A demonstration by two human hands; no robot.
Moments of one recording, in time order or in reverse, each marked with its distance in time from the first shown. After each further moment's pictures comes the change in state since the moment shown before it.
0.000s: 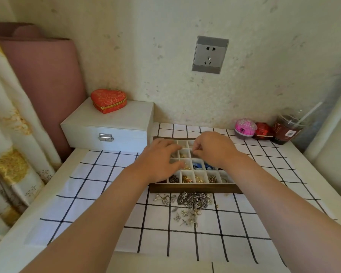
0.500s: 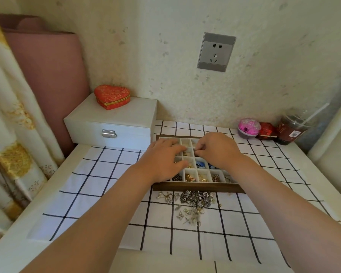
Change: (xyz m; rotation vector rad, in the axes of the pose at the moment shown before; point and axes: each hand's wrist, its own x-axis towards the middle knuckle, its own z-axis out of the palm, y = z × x) left_hand -0.001 0.000 0.006 0.014 0.013 0.025; right_hand -0.001 0.001 0.010 0.060 0.039 0.054
